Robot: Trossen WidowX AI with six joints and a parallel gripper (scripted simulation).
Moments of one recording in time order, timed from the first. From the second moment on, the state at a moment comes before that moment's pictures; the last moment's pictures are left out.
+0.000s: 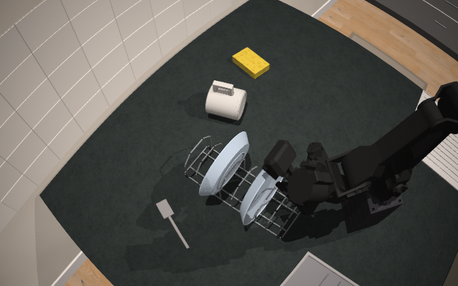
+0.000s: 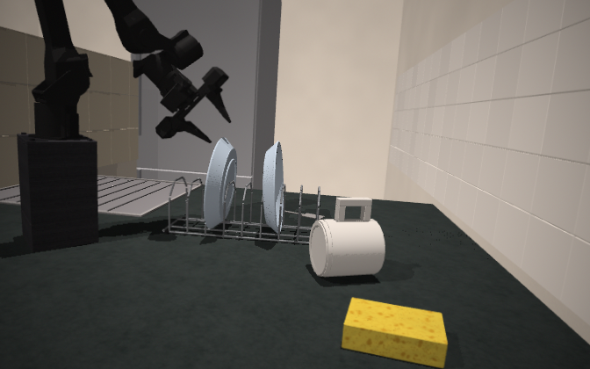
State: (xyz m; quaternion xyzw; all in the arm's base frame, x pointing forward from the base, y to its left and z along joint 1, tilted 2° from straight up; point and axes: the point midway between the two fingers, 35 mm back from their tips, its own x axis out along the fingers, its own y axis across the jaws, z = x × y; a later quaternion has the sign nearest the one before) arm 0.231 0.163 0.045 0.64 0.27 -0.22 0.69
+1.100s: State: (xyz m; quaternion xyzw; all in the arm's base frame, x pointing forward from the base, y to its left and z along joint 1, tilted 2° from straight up) arm 0.232 0.164 0.063 0.64 0.27 -0.22 0.68
